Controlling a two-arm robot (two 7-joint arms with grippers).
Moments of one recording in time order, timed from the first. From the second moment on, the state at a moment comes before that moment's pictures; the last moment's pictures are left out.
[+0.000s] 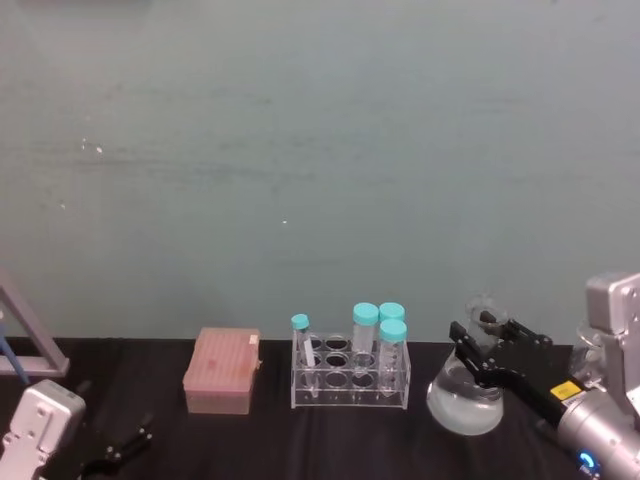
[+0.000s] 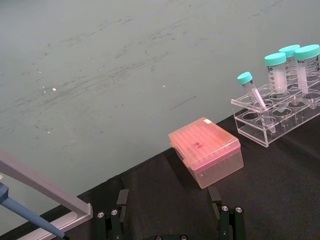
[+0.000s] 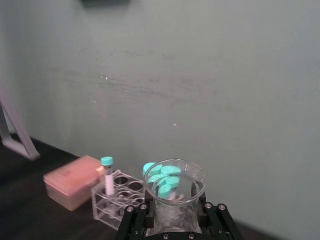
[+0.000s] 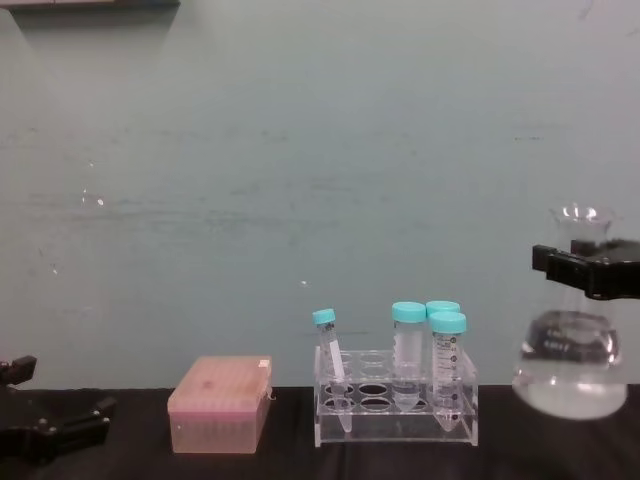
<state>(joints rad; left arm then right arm) -0.20 0.60 0.45 -1.41 -0.25 -0.12 0.03 0.28 0.37 -0.21 -1.49 0.34 0.08 0.31</state>
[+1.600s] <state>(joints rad) -0.20 0.60 0.45 -1.41 -0.25 -0.12 0.03 0.23 0.27 -0.12 -1.53 0.67 0.31 0.39</state>
